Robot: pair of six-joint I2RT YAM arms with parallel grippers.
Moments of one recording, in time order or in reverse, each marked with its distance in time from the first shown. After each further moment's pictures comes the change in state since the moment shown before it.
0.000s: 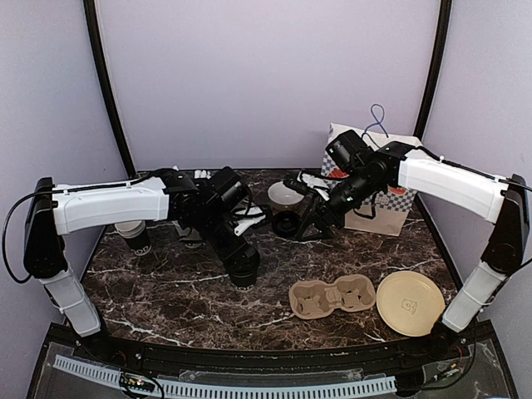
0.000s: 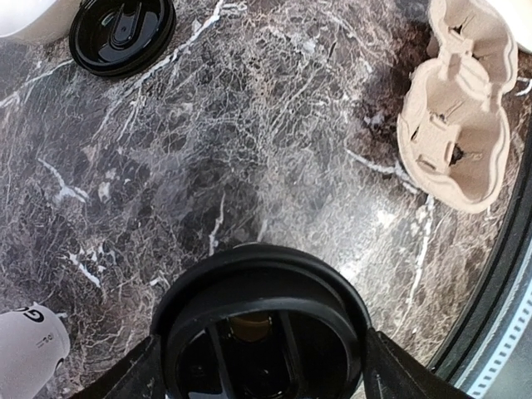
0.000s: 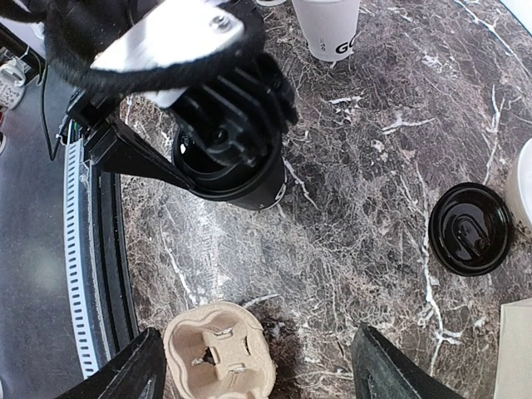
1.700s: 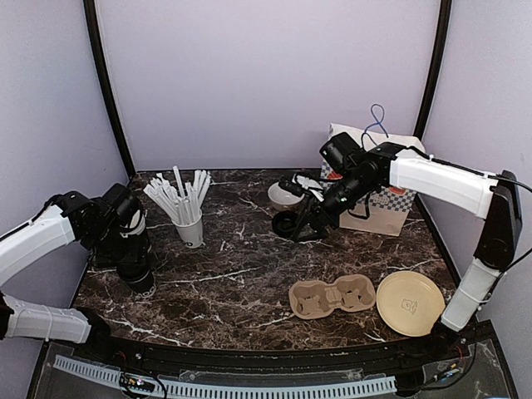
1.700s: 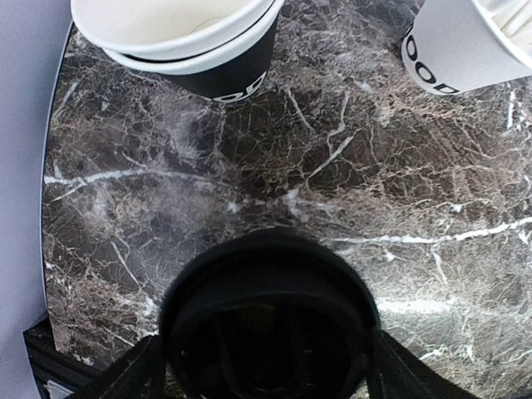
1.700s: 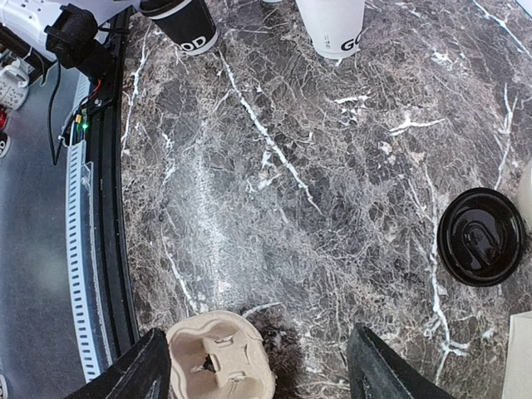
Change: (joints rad) left arm 0.446 -0.654 -0.496 -0.323 -0.328 -0.700; right arm 0.000 0.058 0.033 0.000 -0.024 0.000
